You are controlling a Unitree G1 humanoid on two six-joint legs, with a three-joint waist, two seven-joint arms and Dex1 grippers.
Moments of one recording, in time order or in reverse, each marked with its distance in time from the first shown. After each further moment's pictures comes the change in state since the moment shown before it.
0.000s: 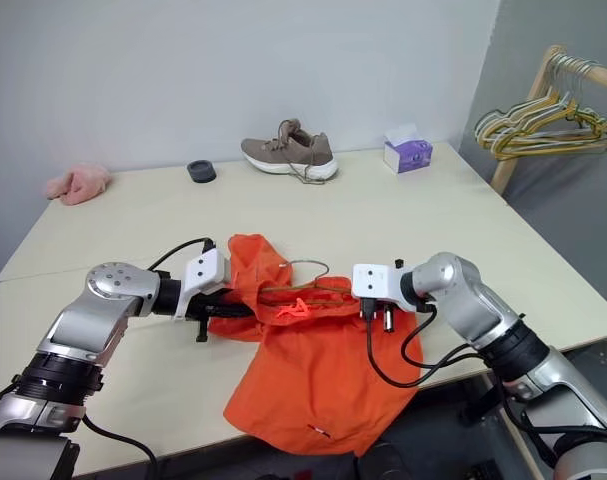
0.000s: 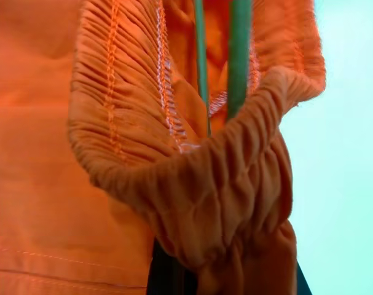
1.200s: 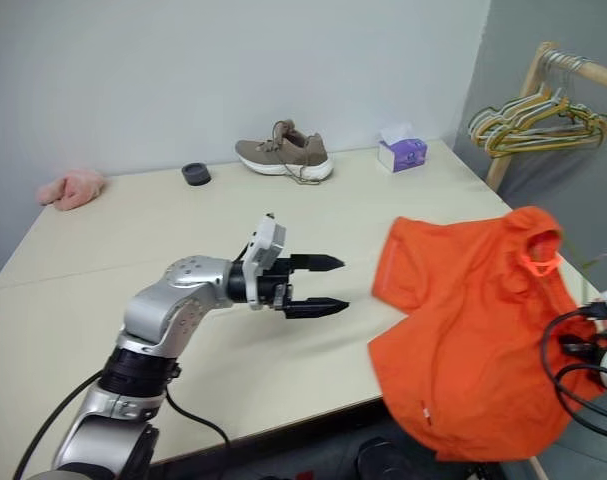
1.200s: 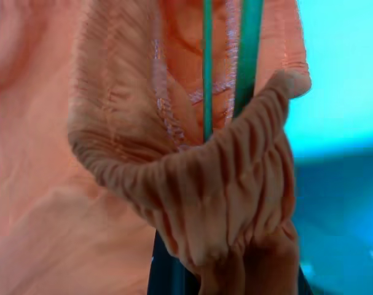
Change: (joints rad) left arm -0.107 -0.370 -0.028 -0.214 -0.274 0.239 0.145; right arm 0.747 -0.102 -1.254 -0.340 0.326 0.873 -0.372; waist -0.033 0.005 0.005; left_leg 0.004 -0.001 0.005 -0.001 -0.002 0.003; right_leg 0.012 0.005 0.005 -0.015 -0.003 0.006
